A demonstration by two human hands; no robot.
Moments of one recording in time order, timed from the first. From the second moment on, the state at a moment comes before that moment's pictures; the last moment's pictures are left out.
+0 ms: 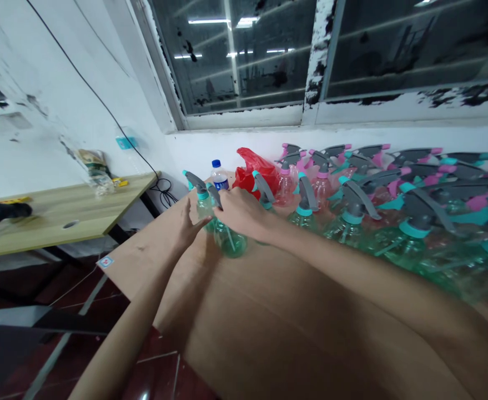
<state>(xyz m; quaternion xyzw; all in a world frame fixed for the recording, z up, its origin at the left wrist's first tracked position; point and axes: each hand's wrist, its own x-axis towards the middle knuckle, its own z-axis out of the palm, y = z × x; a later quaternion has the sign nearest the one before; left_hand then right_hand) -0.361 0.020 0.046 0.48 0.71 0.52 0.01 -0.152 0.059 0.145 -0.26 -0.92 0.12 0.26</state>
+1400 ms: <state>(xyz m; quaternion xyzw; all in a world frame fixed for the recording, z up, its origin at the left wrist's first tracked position) 0.007 -0.052 0.026 0.79 0.43 0.33 0.30 0.163 -0.021 0.079 -0.36 -0.71 0.36 0.48</state>
